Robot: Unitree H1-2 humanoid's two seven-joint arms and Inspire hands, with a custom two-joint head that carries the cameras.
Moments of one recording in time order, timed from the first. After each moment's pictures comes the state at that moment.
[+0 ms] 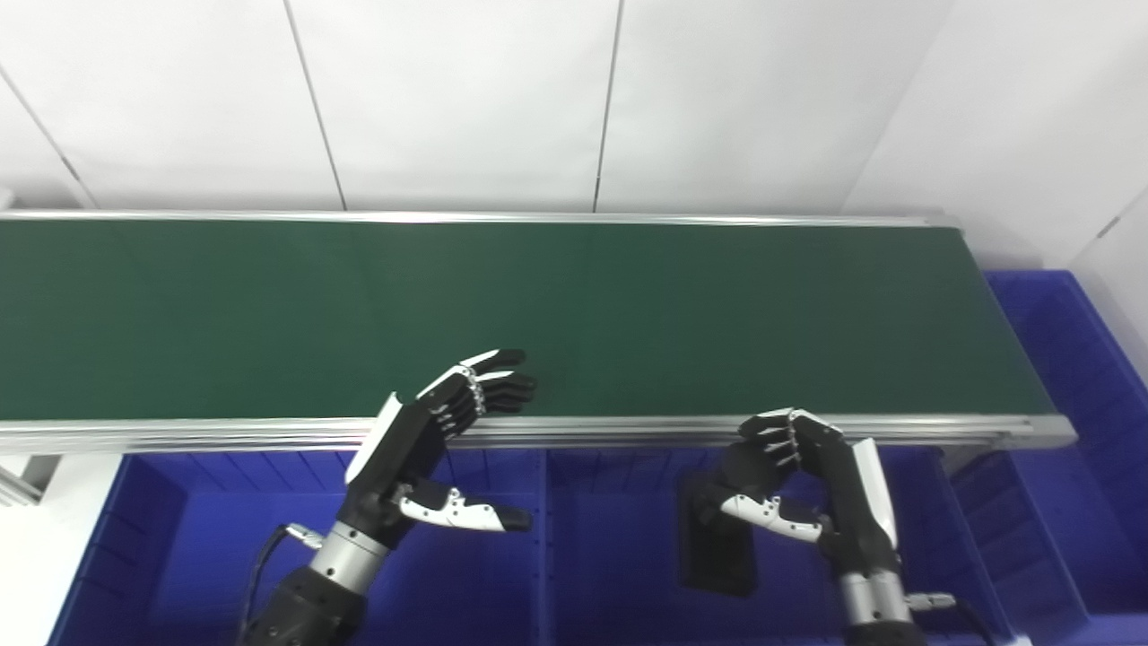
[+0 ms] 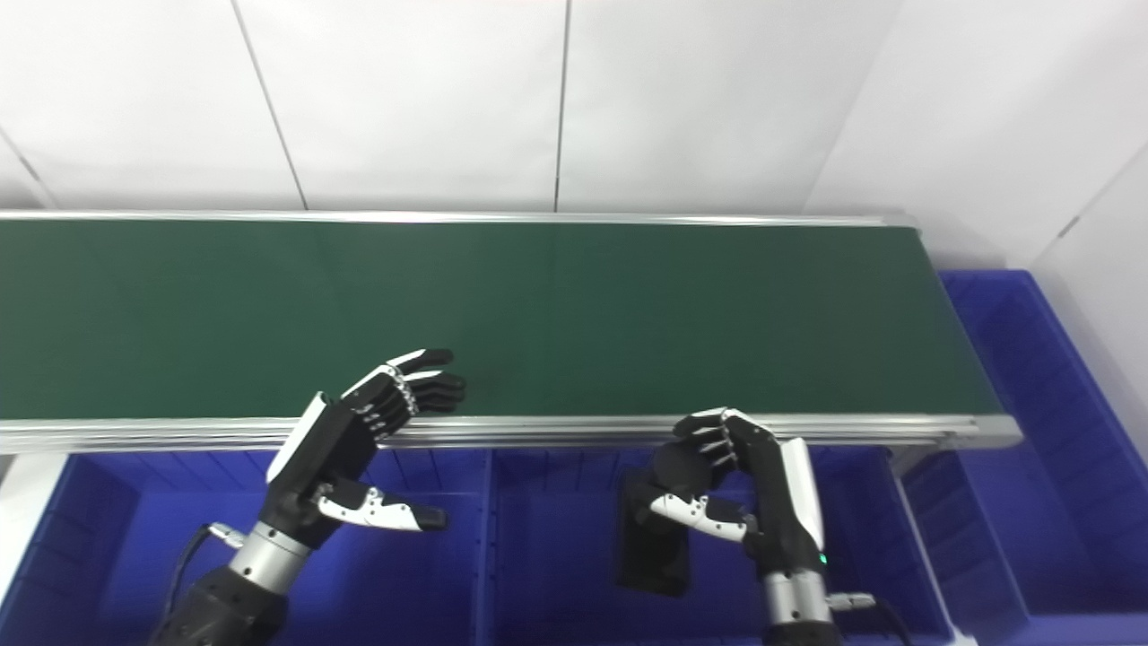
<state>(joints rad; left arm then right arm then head) 0.09 0.12 -0.22 0.00 -0.14 -0.32 -0.30 0.24 -0.11 0.00 -0.07 -0.33 -0.16 -0.08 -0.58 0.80</state>
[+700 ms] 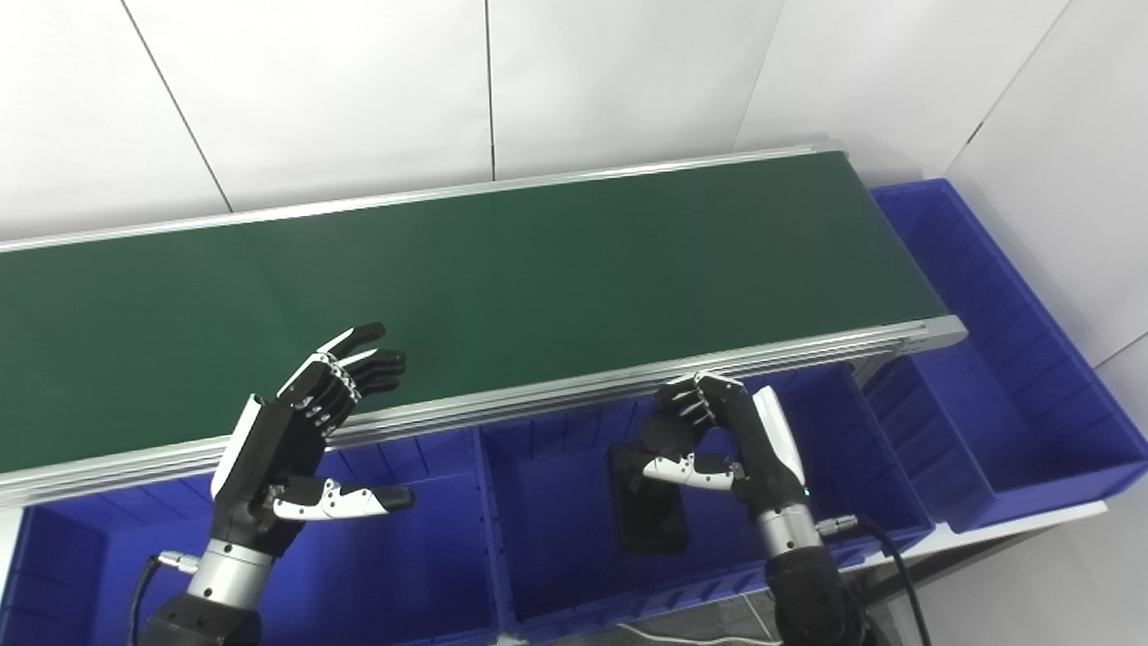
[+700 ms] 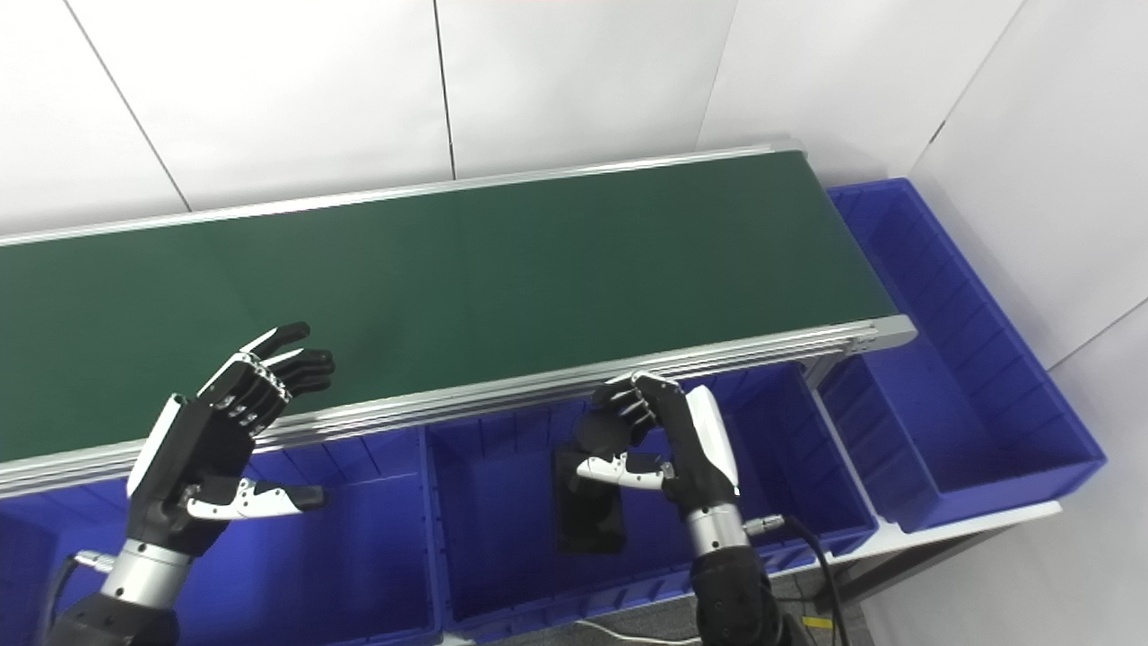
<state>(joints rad) 0.09 0.15 -0.15 -0.04 -0.21 -0.25 -0.35 0.24 -0.08 0.01 -0.01 -0.38 -0.16 -0.10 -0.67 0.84</state>
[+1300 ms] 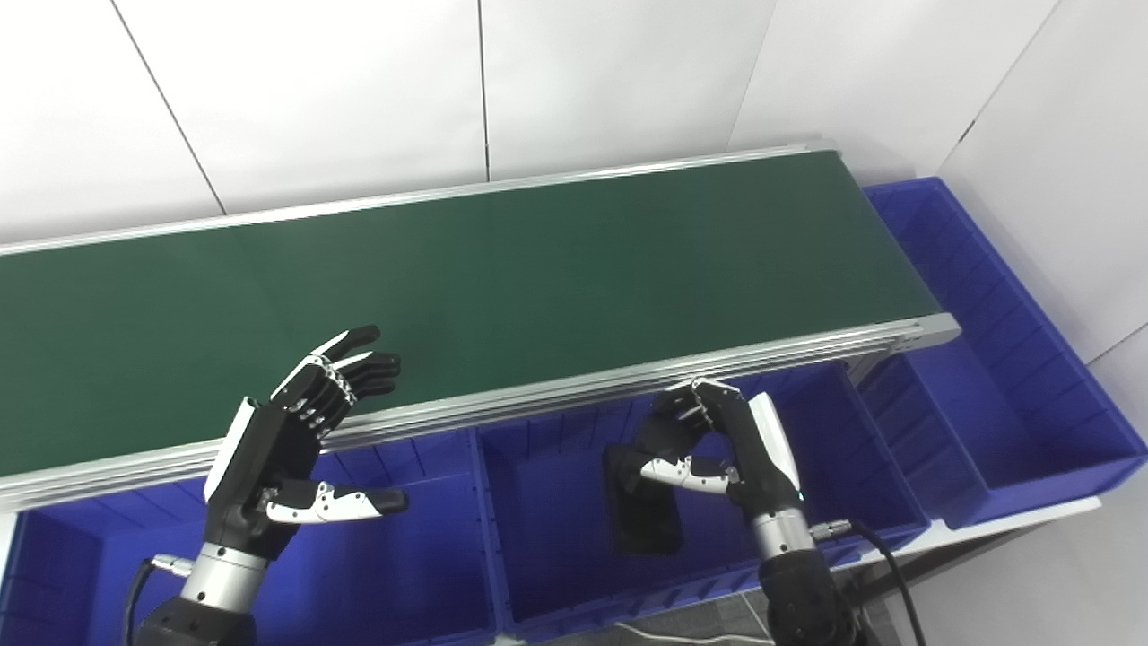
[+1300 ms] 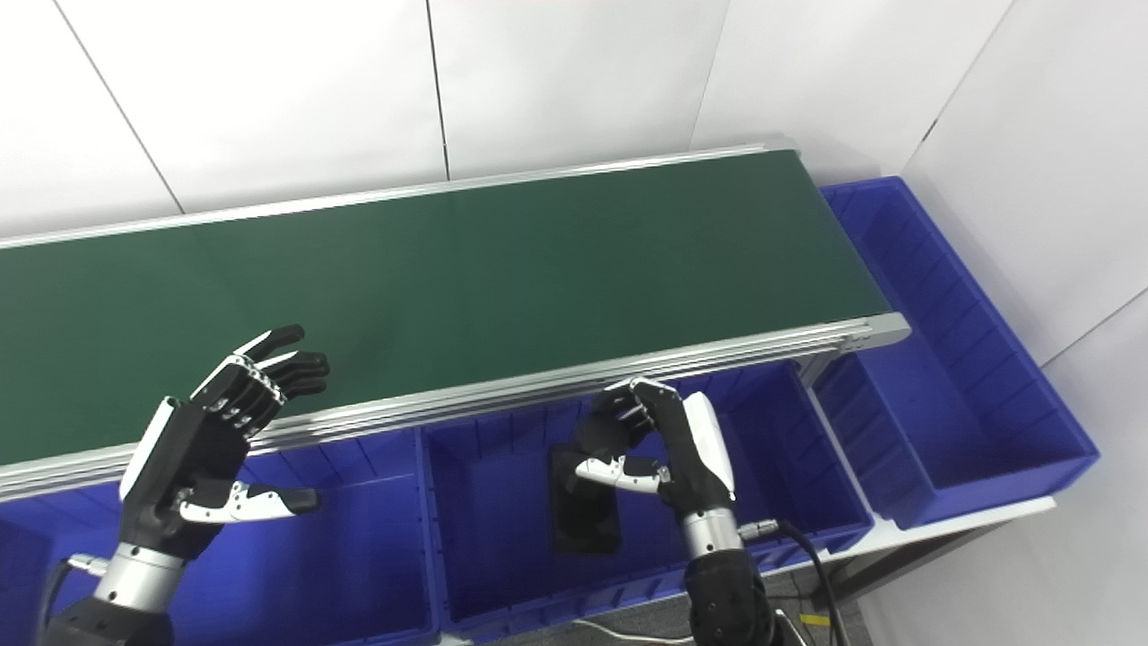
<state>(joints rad) 0.09 0.15 -0.14 -0.04 -0.22 -0.25 -0.36 0.24 -0.08 0.02 0.01 -0.40 -0.16 -0.14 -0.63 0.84</state>
